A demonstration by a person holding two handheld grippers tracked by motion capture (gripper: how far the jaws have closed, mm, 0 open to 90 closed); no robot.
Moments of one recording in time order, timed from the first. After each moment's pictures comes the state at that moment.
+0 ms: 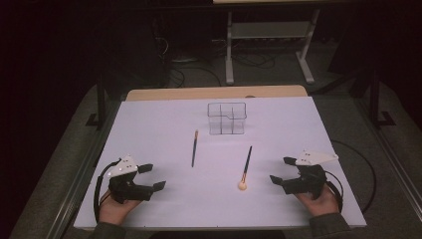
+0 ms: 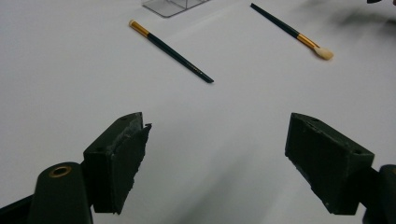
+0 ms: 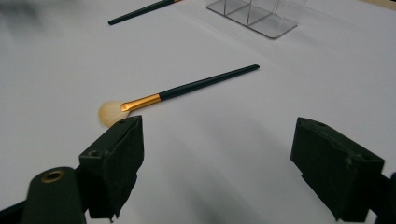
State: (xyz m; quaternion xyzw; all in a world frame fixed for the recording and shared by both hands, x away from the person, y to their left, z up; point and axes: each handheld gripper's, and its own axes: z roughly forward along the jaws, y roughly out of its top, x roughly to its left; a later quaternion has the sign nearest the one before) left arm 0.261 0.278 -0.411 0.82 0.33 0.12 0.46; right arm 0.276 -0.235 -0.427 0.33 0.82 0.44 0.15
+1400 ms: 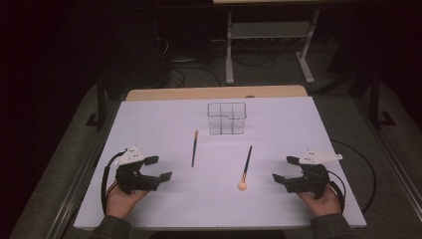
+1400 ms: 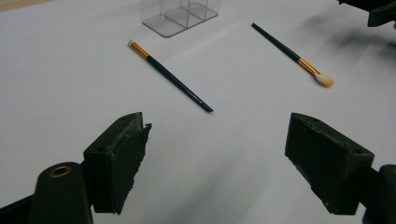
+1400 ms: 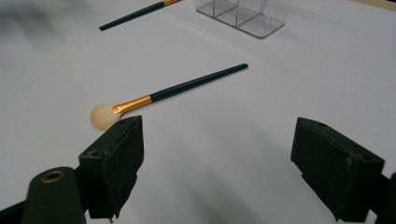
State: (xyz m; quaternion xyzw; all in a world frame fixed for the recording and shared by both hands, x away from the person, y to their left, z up) left arm 0.282 0.259 -0.397 0.81 0.34 0.11 0.46; right arm 0.276 -0.243 -0.427 0.35 0.81 0.45 0.15
